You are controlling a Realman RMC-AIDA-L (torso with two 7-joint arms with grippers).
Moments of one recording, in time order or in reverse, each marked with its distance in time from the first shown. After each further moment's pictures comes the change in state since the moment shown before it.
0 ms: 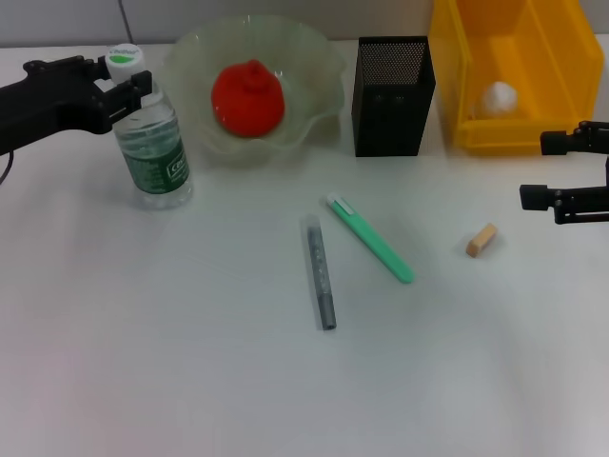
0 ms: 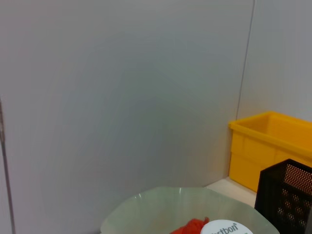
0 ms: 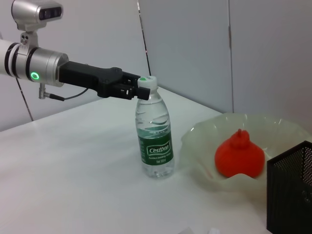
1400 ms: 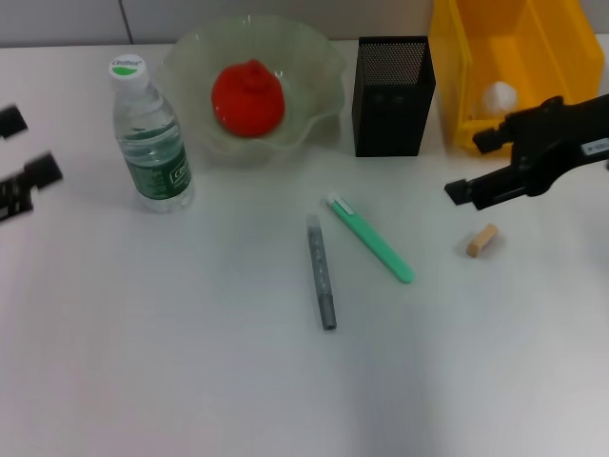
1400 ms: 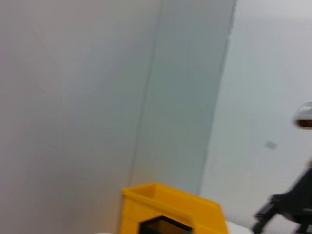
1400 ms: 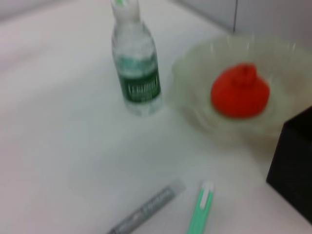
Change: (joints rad) left arm 0.049 0.090 -0.493 -0.347 -0.158 0.810 0.339; right arm 0.118 -0.002 -0.445 -0.241 -0.230 0.154 0.493
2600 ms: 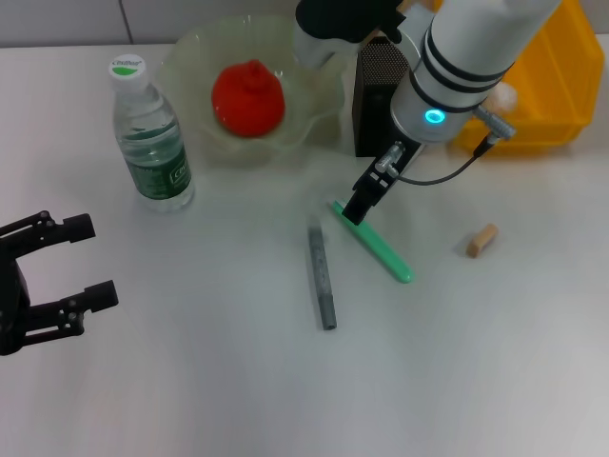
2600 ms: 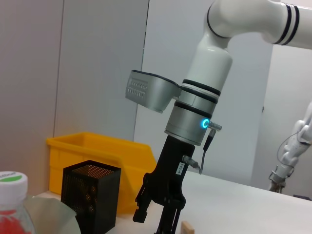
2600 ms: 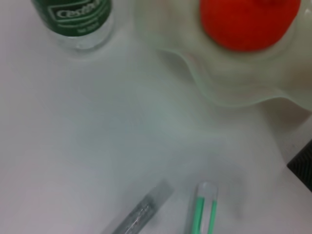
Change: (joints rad) left arm -0.031 0.013 -0.001 -0.113 0.222 0.121 0.192; right arm 0.581 0.016 -0.578 0.670 -0.280 0.370 0.685
